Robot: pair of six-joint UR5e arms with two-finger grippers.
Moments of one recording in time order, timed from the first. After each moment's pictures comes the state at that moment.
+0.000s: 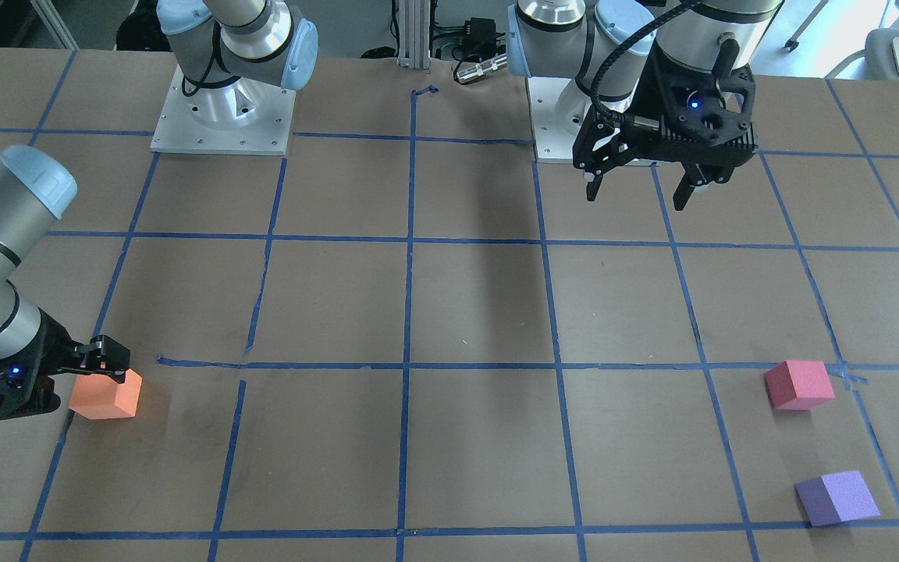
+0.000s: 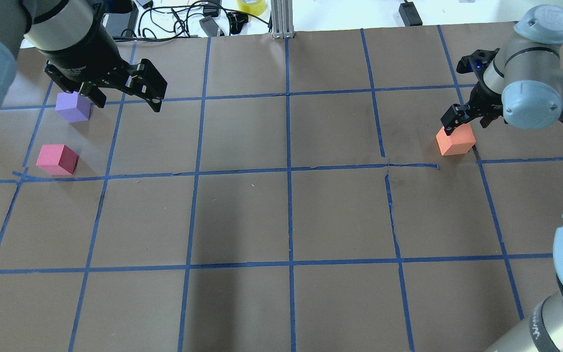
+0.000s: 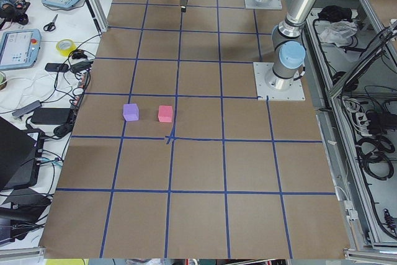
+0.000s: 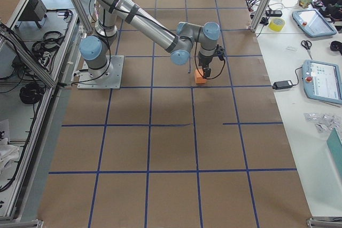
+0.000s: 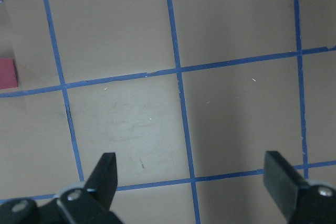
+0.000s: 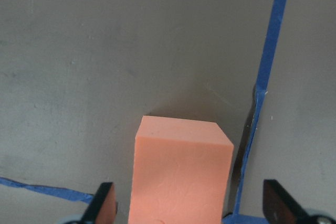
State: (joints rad) left arm -1.58 -1.54 -1.56 -1.51 1.59 0.11; right arm 1.25 -1.16 1.75 -2.17 -1.57 -0.50
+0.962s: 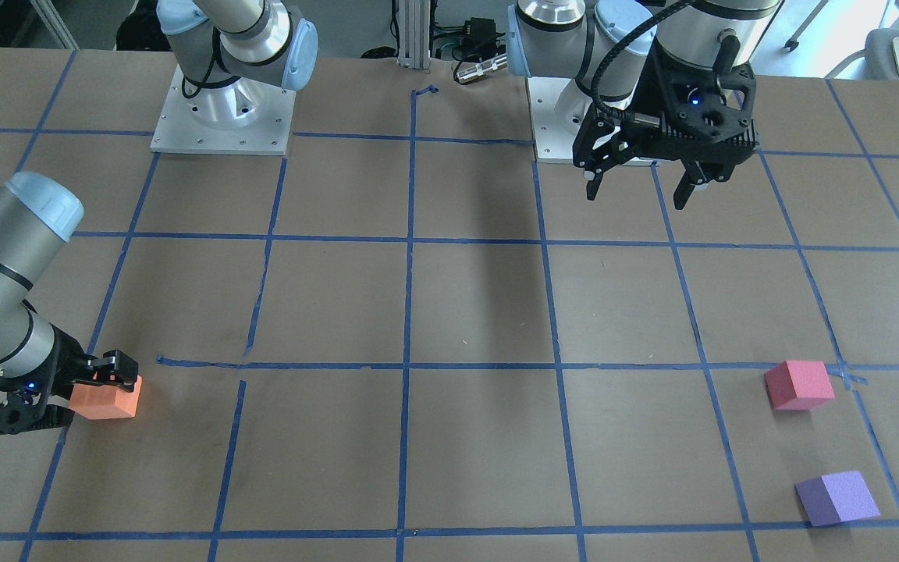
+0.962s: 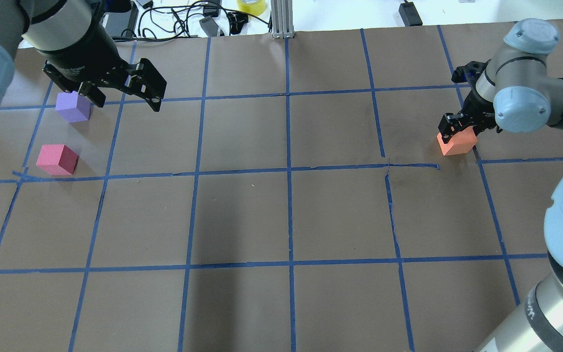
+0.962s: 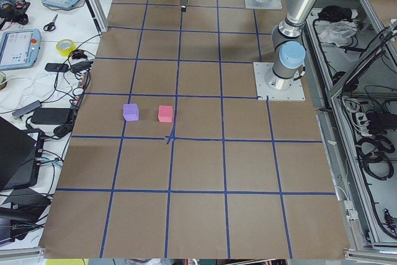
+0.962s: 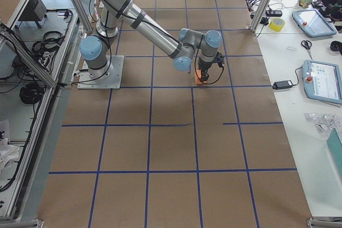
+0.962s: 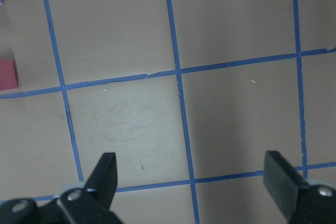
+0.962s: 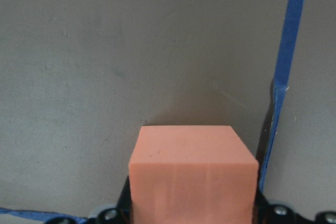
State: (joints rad) left arm -1.58 -1.54 -1.56 -1.51 1.59 0.11; right arm 1.26 -1.10 1.73 -2.17 -1.57 -0.43
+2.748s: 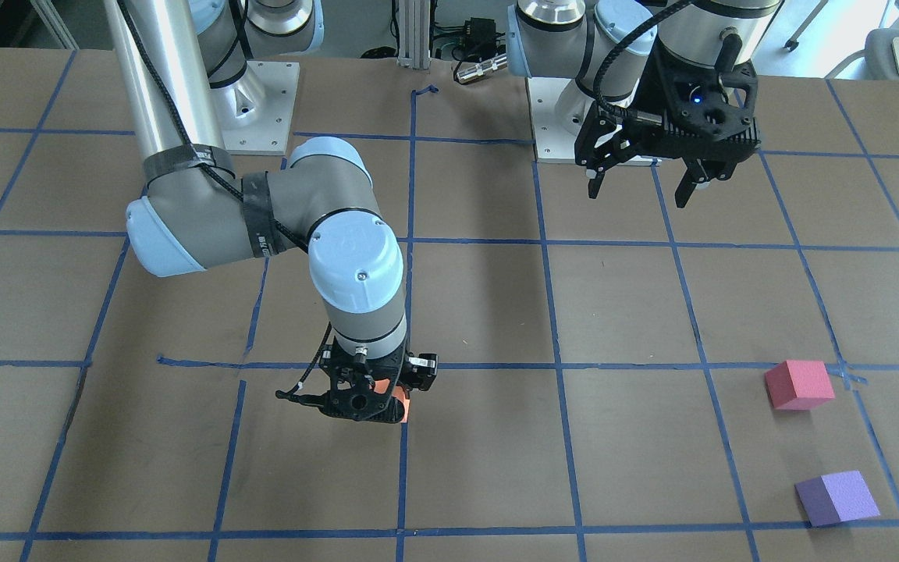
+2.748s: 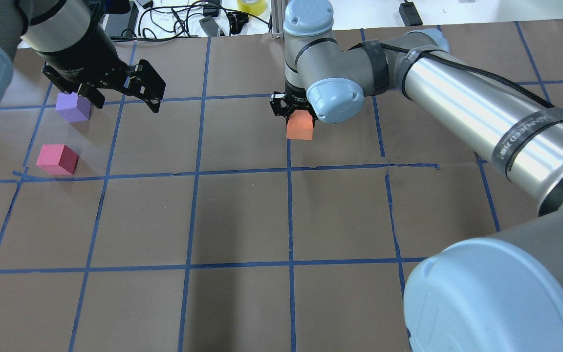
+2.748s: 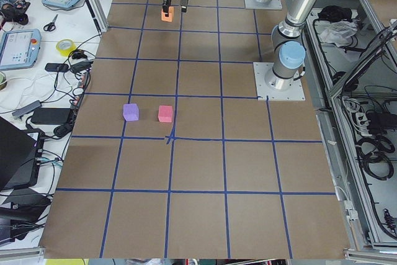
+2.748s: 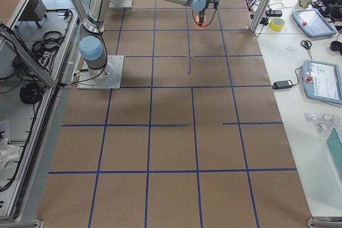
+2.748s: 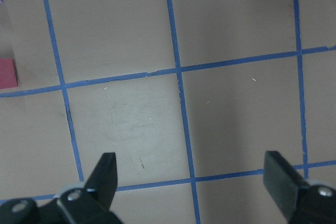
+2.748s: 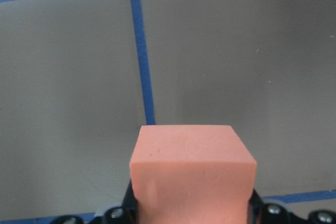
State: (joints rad) left arm -1.58 -1.53 -1.56 -1.51 1.59 0.11; right arm 1.89 -1.00 1.42 -2.05 -1.55 0.44
